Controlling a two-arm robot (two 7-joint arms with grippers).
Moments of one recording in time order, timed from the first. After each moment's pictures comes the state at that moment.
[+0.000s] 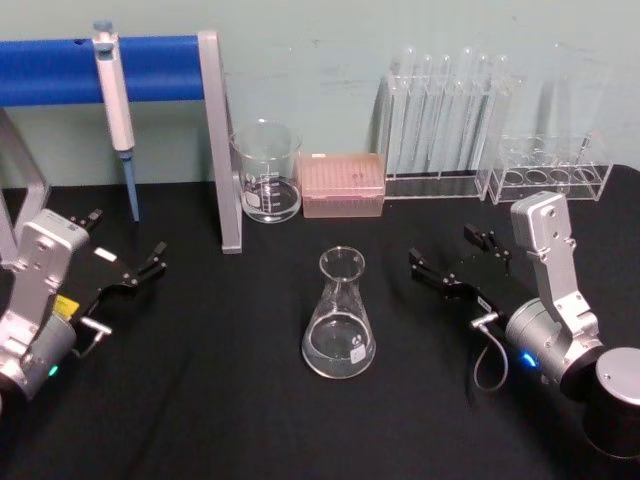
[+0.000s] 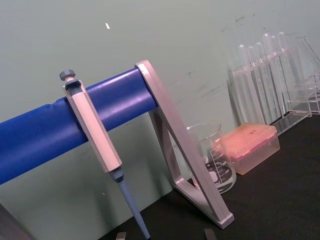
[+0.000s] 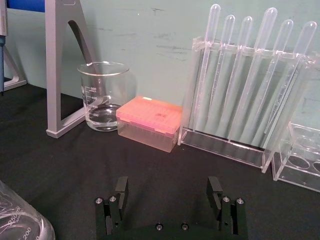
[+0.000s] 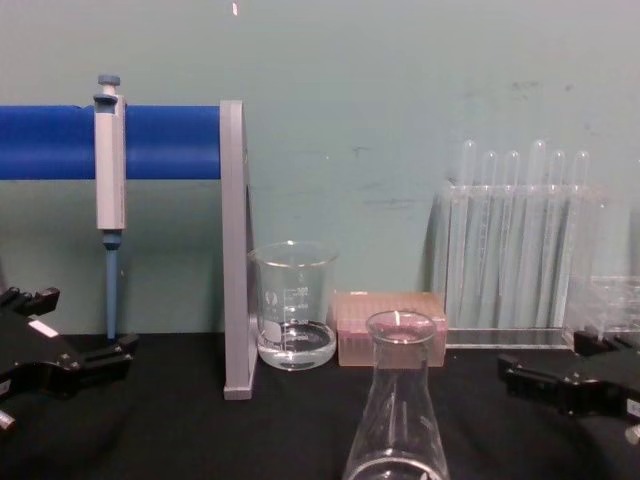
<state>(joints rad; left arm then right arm) -0.20 0.60 0.45 -1.41 -0.25 -0.12 0.03 0.20 0.30 -0.29 -1.36 0.22 0.01 0.20</state>
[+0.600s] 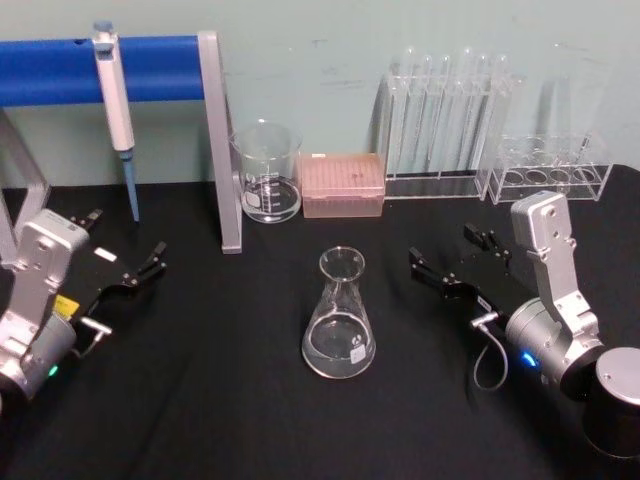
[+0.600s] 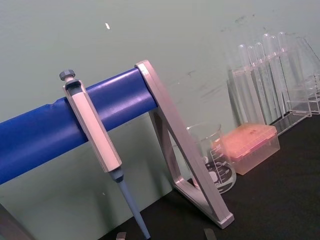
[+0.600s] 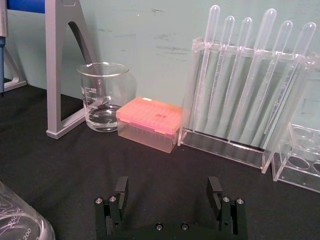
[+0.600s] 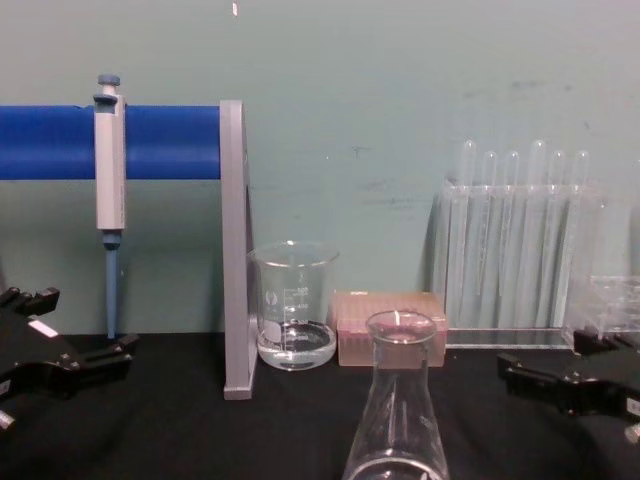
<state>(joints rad) -0.20 0.60 0.45 -1.41 -0.25 -0.12 0.03 0.20 0.30 -0.30 -1.36 0.22 0.01 0.20</state>
